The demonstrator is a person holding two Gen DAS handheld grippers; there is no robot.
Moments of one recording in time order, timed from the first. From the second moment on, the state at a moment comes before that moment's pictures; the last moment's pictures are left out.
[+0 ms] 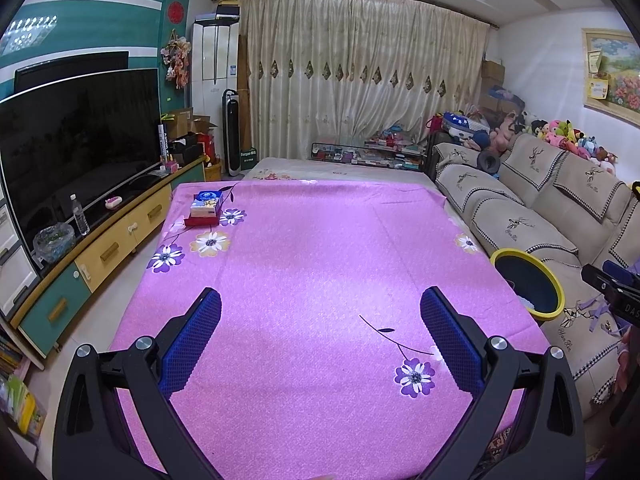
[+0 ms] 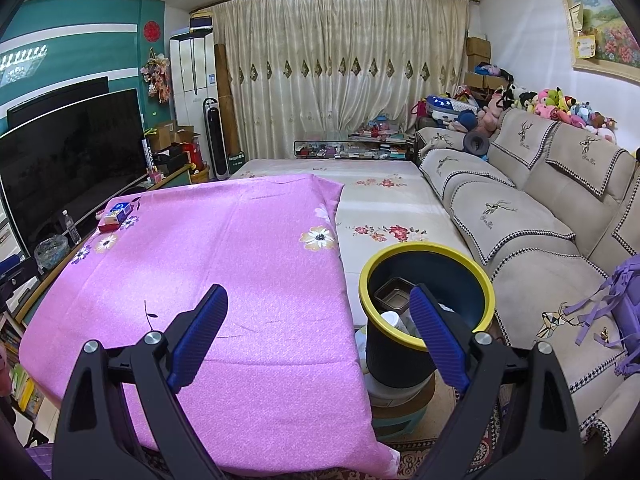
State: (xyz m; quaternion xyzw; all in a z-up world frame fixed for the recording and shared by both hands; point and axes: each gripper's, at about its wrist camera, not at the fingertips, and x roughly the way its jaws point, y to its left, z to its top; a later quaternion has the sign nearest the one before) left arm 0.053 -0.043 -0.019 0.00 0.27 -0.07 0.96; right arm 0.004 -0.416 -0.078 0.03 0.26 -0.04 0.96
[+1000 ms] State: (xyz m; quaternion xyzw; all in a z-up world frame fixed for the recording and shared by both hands) left arm 0.062 -0.048 -0.029 0.00 0.28 -0.09 0.96; right arm 0.009 -0.414 -0.082 0.03 0.26 -0.04 0.96
